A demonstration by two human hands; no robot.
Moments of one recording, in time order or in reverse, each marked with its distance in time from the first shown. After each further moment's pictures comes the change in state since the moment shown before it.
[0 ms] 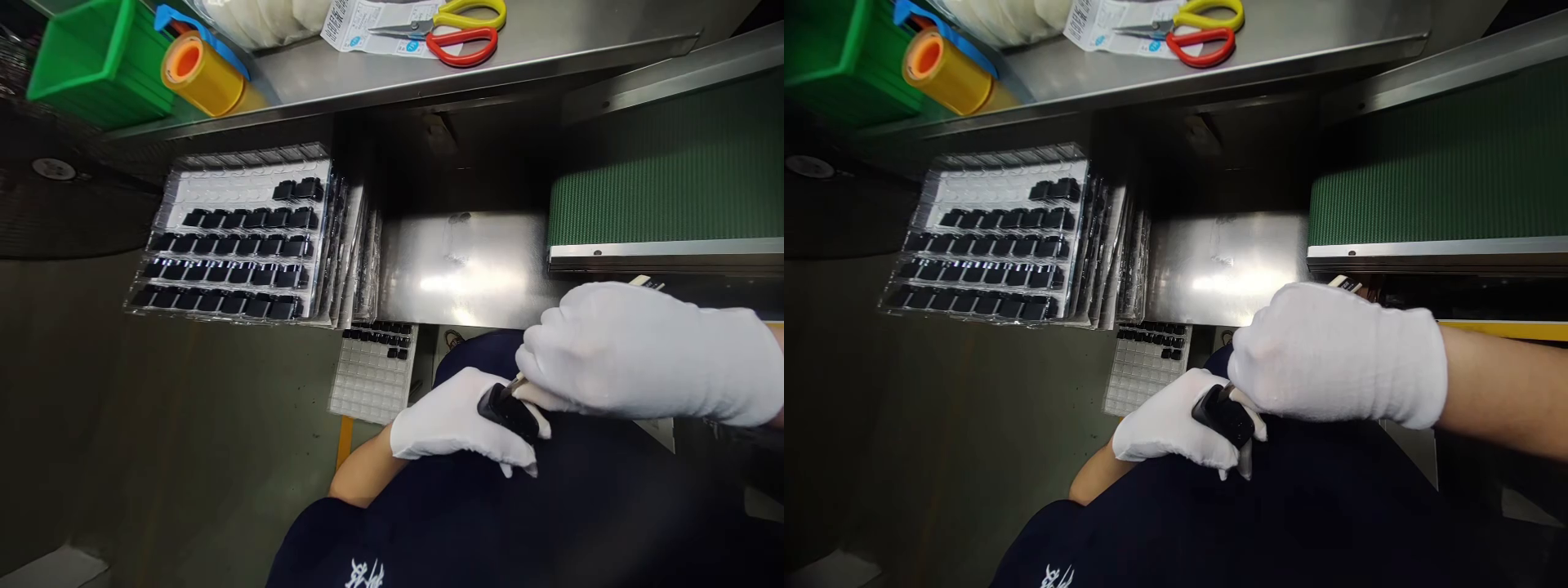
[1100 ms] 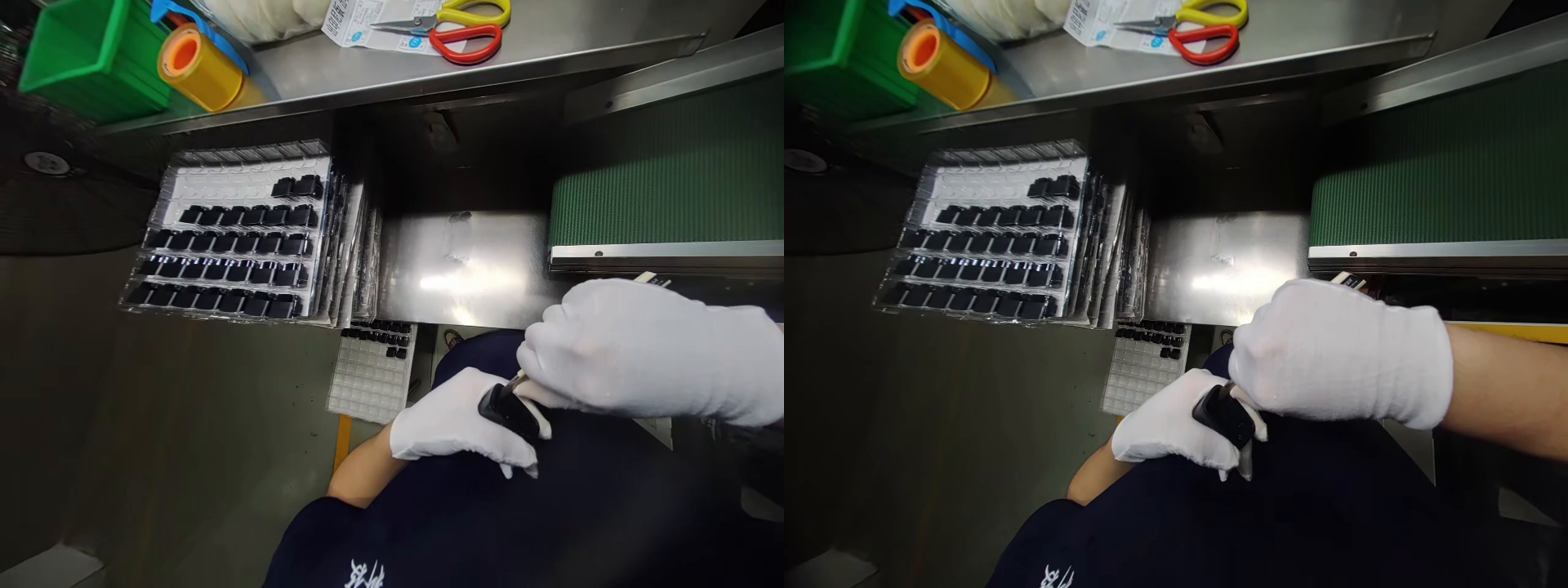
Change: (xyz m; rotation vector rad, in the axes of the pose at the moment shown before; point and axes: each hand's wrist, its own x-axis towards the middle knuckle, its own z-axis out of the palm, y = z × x) left_hand 0.000 0.000 0.000 -0.021 -0.010 -0.024; right_hand 0.001 0.002 -0.006 -0.070 0.021 -0.013
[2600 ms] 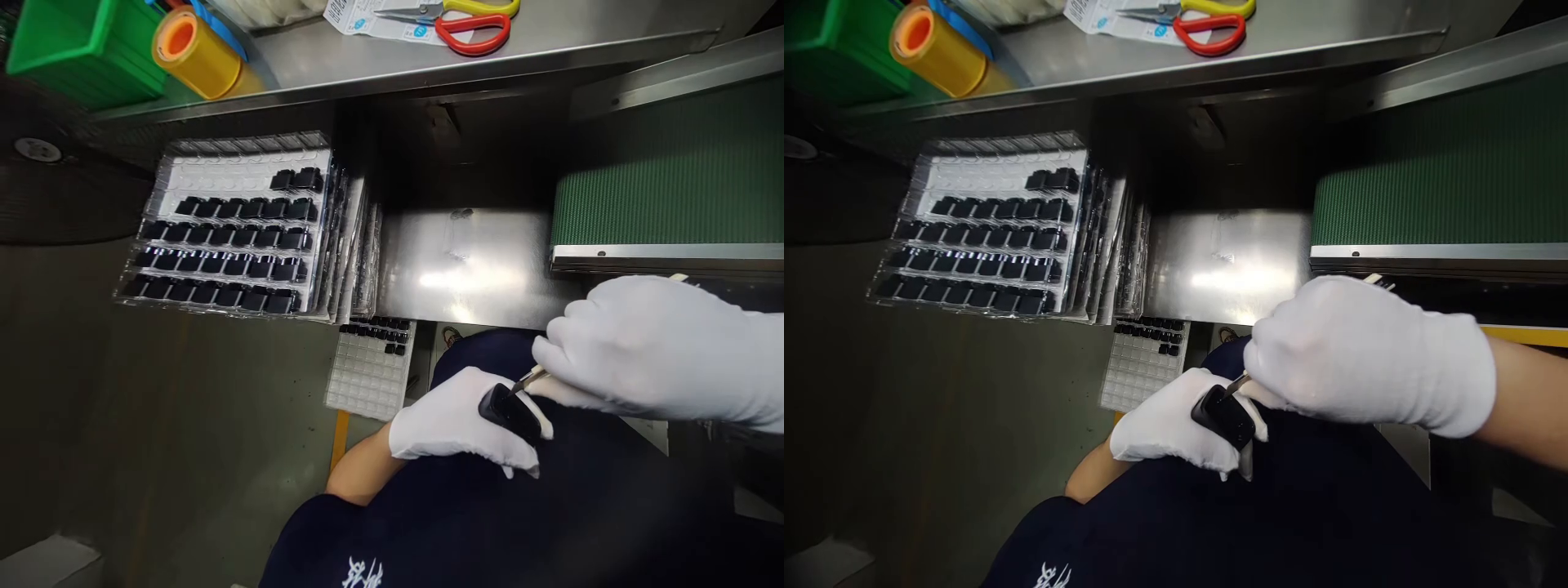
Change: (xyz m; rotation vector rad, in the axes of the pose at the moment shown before) left_hand -0.002 -0.005 -0.005 0.146 0.014 0.095; right_hand -0.014 0.002 0.006 0.150 0.157 0.068
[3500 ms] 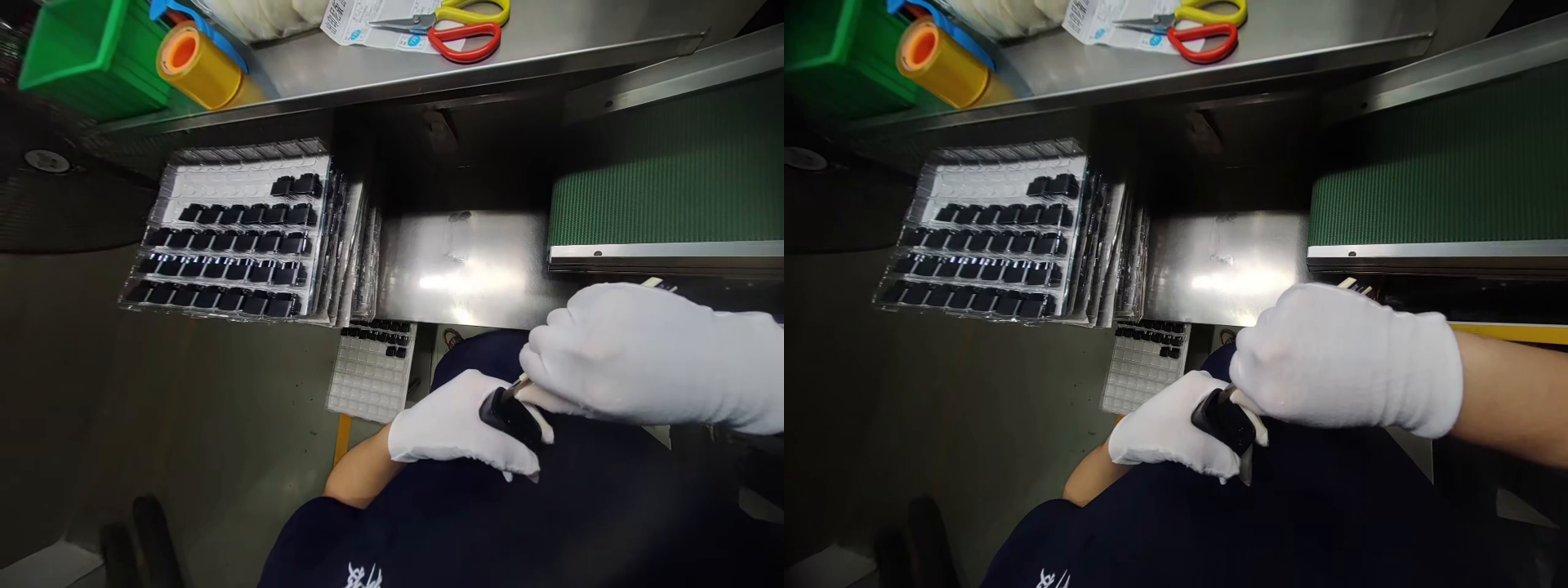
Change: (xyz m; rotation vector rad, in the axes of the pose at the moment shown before) left_hand 0.002 0.010 0.006 0.082 0.029 -0.080; right_hand 0.008 -0.006 0.001 -0.104 -0.078 -0.047
